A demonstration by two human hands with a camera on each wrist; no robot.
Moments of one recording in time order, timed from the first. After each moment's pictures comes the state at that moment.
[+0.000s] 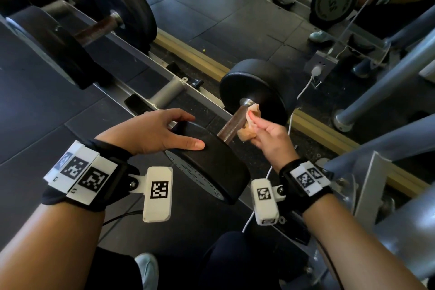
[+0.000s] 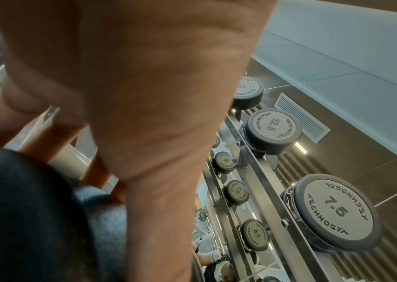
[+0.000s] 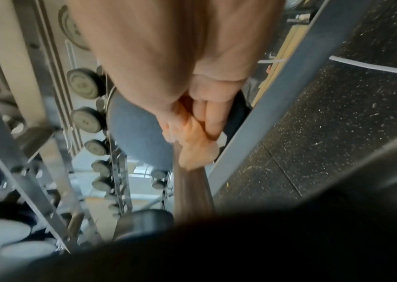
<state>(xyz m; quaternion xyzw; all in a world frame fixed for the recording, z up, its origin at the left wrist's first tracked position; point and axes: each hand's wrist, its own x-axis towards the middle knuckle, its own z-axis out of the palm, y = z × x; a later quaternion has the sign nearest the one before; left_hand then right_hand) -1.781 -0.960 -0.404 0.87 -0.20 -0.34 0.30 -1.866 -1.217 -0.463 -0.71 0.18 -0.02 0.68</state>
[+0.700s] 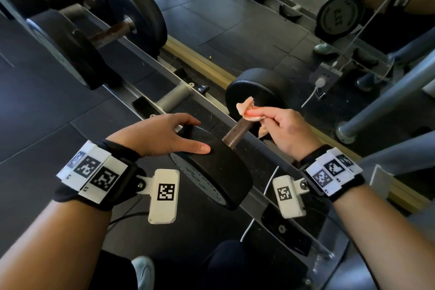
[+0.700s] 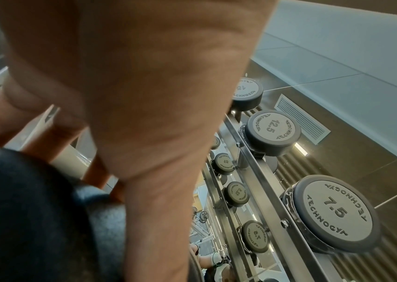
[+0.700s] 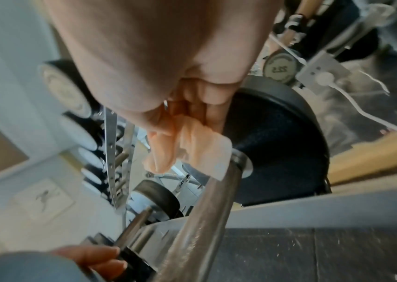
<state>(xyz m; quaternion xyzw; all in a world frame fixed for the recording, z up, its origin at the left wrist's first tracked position) -1.787 -0.960 -0.401 0.87 -0.20 -0.33 0.30 -1.851 -1.242 -0.414 -0.92 -0.01 -0.03 0.40</state>
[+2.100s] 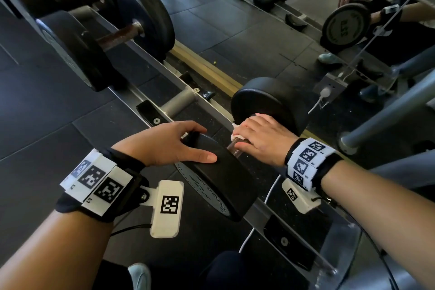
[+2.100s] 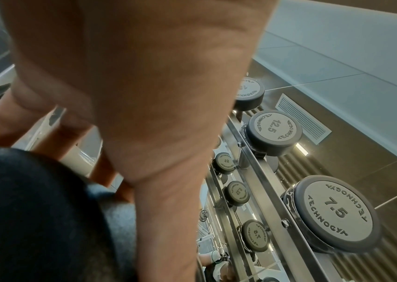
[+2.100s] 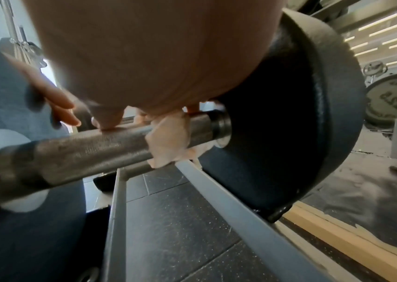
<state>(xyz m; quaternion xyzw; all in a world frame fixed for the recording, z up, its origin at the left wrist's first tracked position) -1.789 -0.960 -0.401 0.87 -0.20 -0.33 0.32 -1.804 -1.228 -0.440 -0.97 -0.19 0.15 -0.06</state>
